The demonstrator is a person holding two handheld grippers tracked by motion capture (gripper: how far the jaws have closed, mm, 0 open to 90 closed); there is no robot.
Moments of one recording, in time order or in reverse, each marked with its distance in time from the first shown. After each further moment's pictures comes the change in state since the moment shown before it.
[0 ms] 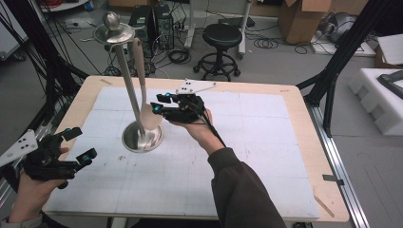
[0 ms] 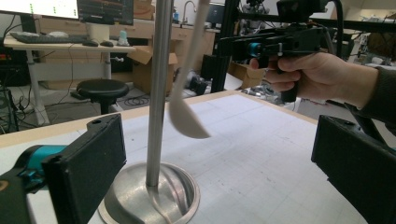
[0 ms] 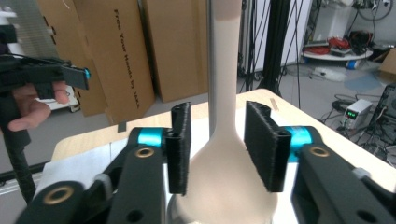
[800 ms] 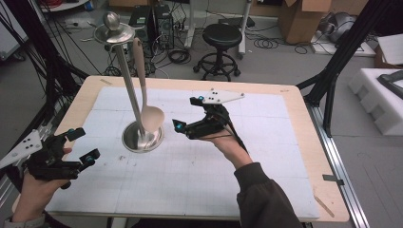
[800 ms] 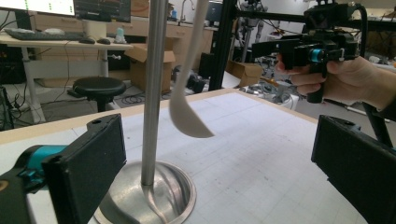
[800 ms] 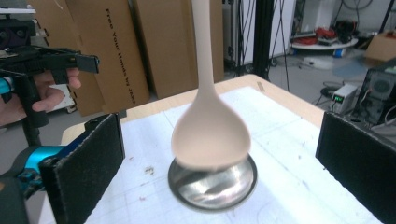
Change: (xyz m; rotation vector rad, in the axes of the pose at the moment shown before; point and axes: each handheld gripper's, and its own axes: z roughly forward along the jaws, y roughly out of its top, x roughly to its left) left arm -0.002 -0.004 0.006 0.009 -0.007 -0.005; right arm -0.002 -0.021 -0.061 0.018 -0.040 0.047
